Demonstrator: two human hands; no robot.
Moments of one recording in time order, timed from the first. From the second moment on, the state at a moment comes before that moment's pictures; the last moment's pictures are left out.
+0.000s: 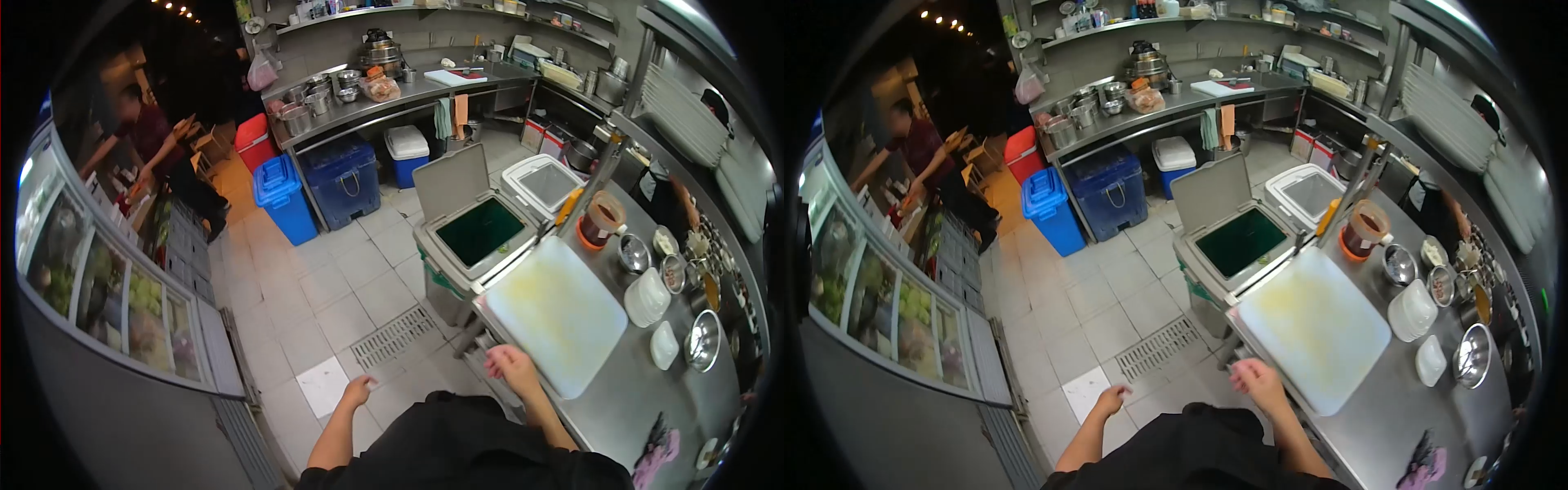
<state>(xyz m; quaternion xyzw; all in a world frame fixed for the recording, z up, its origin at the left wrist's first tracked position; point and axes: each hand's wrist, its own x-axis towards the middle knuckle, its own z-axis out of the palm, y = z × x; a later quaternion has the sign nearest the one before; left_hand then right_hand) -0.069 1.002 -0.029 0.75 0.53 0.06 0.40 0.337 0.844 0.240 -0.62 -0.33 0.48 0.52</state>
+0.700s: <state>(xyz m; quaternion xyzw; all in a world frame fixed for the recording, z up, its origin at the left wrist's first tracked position) -0.207 1.324 -0.046 0.52 0.74 -0.24 0.36 0.378 1.417 0.276 -0.62 -0.55 0.24 0.51</state>
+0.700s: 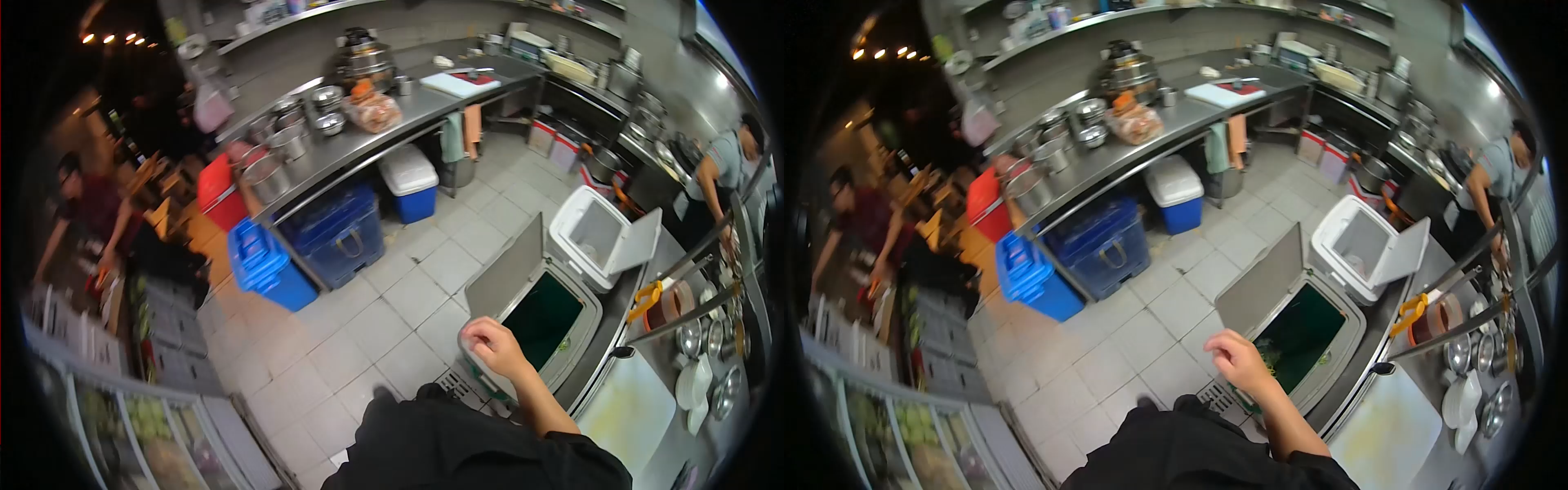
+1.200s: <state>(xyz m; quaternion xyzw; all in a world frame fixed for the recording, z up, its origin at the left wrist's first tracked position) 0.037 2.091 -0.057 0.77 0.55 0.00 0.32 0.483 1.621 0.295 -0.79 -0.31 0.15 0.51</state>
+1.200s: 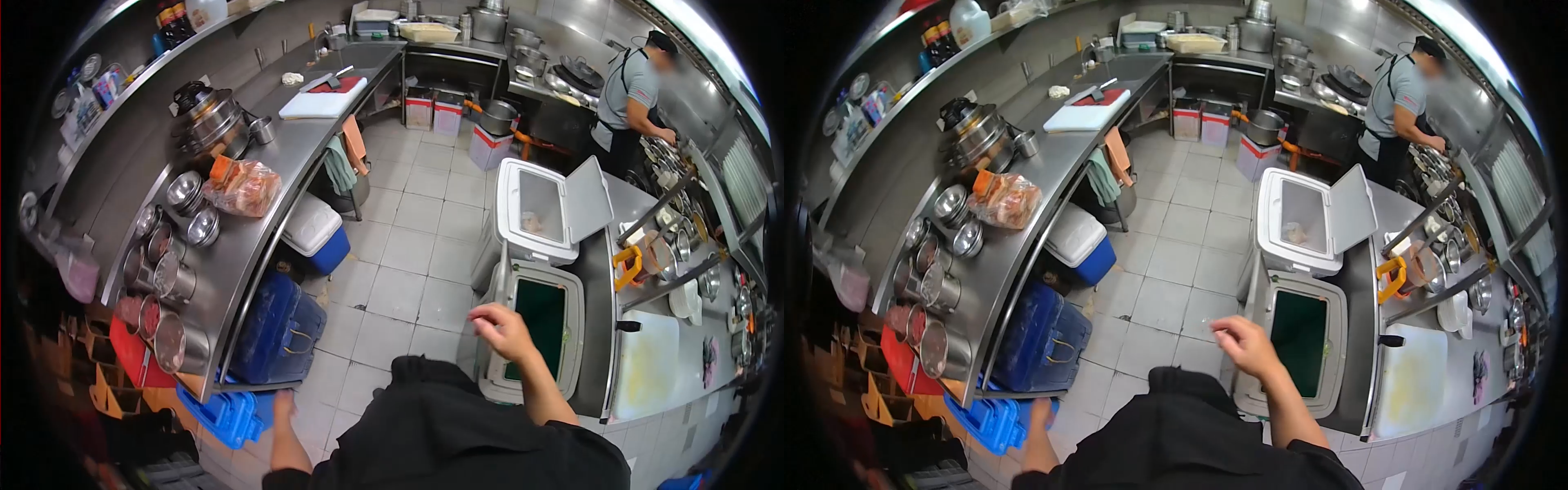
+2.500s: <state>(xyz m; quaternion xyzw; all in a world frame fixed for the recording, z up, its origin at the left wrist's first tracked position) 1.104 2.371 0.155 0.68 0.25 -0.06 0.69 1.327 2.236 0.281 -0.70 -0.62 0.21 0.28</state>
